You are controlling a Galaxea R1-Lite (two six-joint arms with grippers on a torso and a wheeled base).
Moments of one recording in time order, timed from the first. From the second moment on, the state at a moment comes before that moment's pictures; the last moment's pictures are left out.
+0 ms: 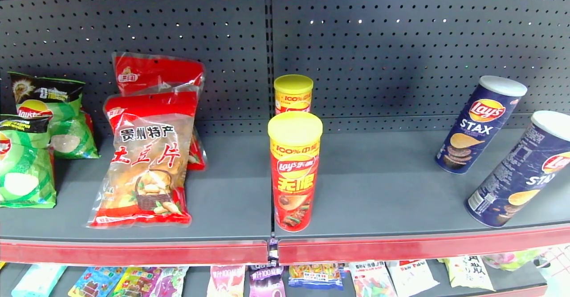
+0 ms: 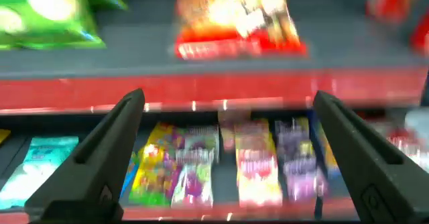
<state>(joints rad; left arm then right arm) 0.00 0.00 0.00 0.00 -0.05 0.01 -0.10 0.10 0.00 -0.01 0.05 -0.03</state>
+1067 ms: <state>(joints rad) 0.00 0.00 0.00 0.00 -0.03 0.02 0.00 0.00 0.00 0.00 0.05 0.00</state>
